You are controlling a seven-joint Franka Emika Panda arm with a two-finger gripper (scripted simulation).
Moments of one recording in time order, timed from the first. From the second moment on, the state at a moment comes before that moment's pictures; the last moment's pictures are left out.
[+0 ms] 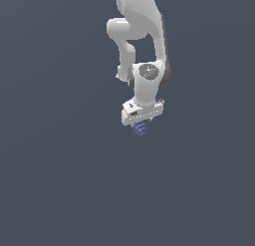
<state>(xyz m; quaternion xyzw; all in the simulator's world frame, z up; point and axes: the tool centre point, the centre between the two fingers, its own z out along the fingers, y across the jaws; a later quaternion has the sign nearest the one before) -0.086 0.070 0.086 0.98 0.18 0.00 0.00</state>
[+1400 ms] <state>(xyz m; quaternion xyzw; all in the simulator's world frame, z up) -0.088 0.069 0.043 0.98 0.18 0.00 0.00</state>
